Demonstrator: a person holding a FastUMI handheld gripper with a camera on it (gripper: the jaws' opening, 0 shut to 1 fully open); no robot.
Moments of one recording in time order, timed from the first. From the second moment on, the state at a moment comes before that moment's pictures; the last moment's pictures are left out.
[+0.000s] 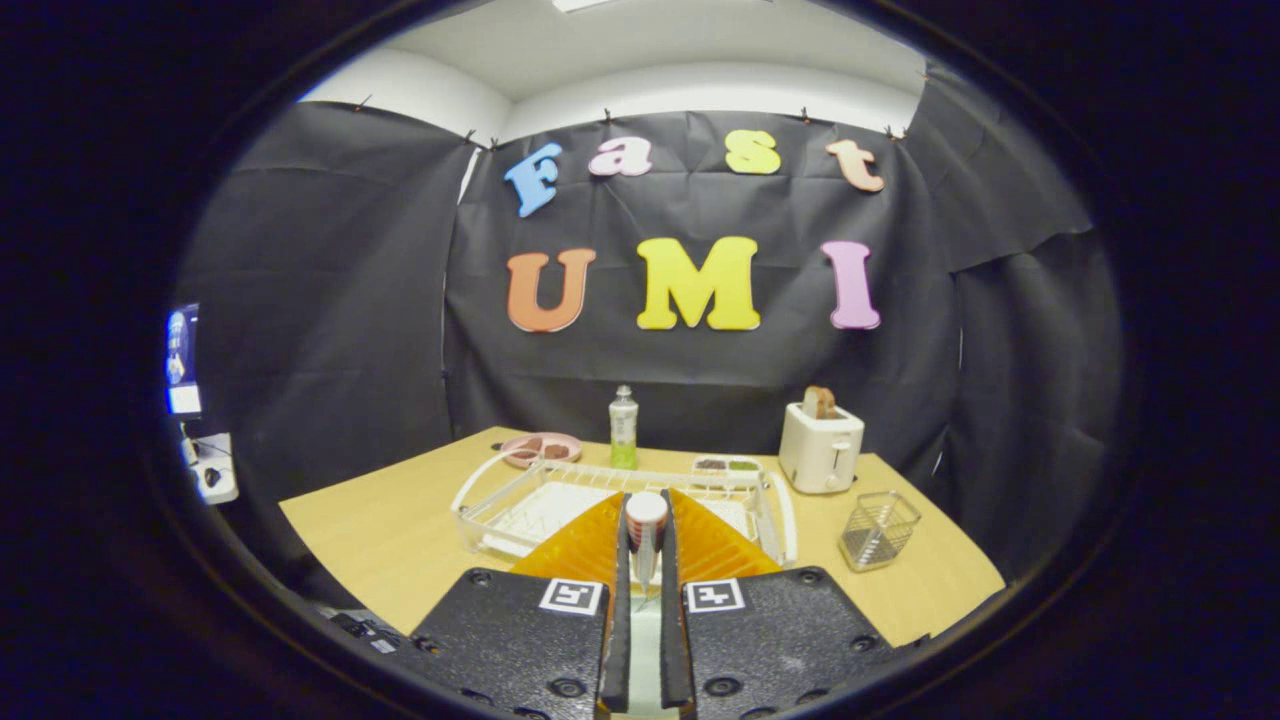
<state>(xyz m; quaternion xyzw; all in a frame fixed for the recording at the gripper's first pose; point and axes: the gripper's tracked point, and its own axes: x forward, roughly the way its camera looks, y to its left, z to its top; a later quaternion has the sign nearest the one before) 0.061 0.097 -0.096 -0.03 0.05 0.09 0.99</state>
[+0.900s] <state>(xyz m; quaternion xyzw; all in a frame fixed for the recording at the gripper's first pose) 0.095 0.058 -0.147 0.02 0.15 0.03 0.99</state>
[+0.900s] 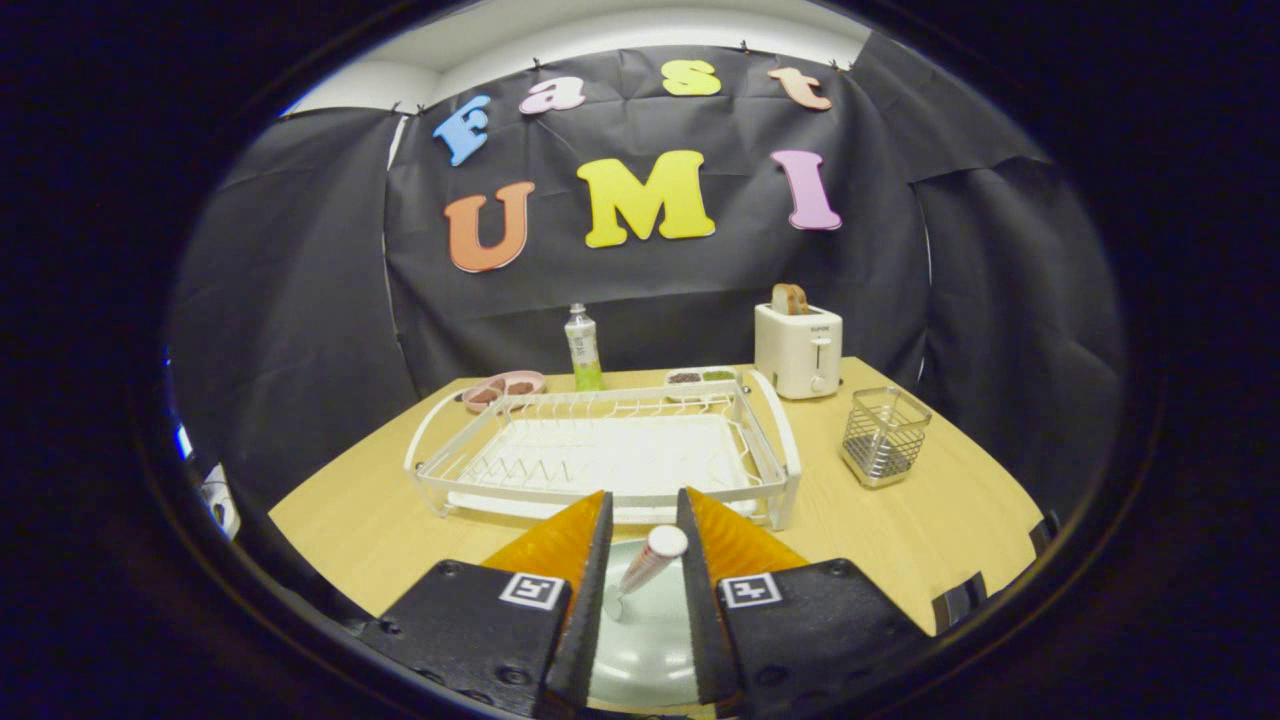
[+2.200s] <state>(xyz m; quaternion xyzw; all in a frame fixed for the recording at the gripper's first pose) -0.077 -0.046 -0.044 0.03 0.01 -0.07 1.00</state>
